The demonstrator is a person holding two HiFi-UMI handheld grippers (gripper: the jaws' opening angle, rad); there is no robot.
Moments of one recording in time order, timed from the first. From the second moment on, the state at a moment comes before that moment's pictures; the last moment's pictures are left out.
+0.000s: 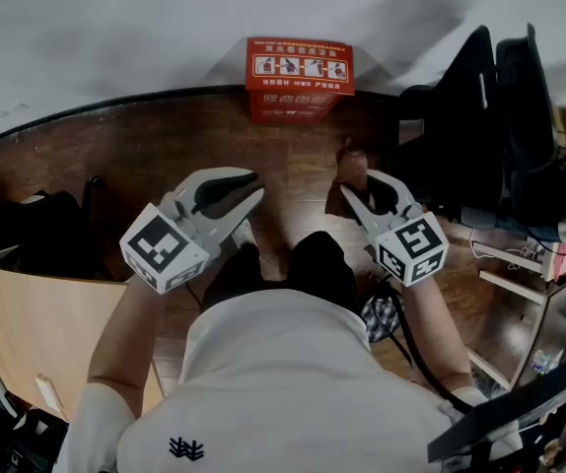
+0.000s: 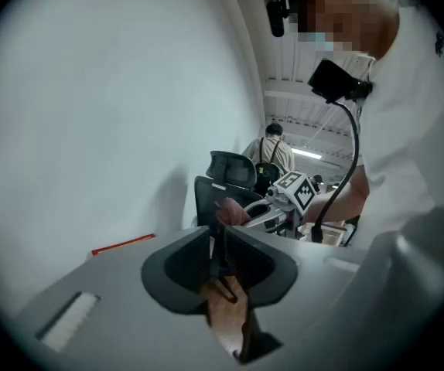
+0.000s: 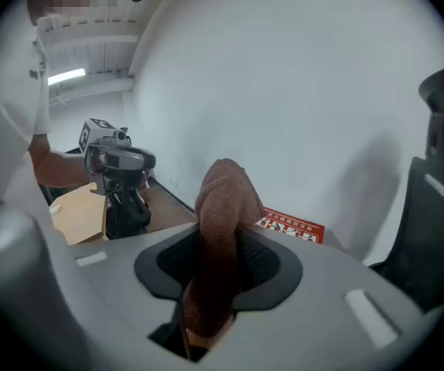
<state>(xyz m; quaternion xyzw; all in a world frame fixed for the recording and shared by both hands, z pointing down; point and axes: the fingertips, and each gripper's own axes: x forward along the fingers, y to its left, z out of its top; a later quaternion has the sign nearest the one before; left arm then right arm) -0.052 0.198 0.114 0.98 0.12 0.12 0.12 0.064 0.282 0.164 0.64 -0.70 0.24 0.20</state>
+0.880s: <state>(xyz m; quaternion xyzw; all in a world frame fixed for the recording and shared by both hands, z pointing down) 0.148 0.073 0.222 0.97 0.08 0.16 0.18 0.192 -0.053 0.420 0.58 -0.70 0.33 0.26</state>
